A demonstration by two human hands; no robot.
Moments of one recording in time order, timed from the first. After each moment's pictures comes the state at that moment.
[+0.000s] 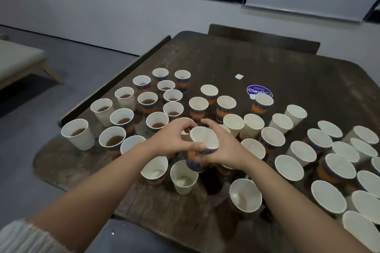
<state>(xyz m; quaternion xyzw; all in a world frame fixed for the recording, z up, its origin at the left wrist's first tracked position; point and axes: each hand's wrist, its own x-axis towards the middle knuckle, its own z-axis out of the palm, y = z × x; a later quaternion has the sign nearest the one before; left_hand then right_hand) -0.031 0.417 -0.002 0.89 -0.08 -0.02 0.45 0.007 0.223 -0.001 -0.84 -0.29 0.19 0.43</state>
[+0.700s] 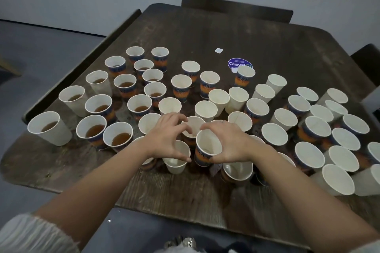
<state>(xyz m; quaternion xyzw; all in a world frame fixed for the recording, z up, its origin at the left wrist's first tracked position) -0.034 0.417 -0.066 0.95 -0.22 -0.01 0.20 -0.011 0.184 -0.025 -0.92 -0.33 0.17 0.13</state>
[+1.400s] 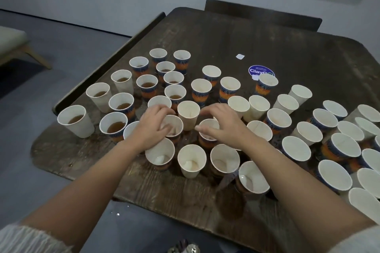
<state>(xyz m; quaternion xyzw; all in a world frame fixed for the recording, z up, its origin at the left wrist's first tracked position) -0.045 0.474 -0.052 0.96 -0.01 0.07 0.29 0.018 0.244 -0.015 -0.90 -0.35 0.05 0.26</state>
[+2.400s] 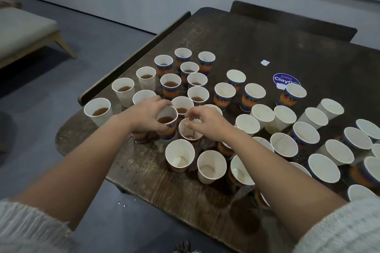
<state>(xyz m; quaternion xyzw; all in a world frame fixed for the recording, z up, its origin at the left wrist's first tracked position) -0.039 0.547 -0.015 0.99 0.01 -0.09 0.14 0.028 0.344 -0.021 -0.87 -0.37 0.17 0.29</state>
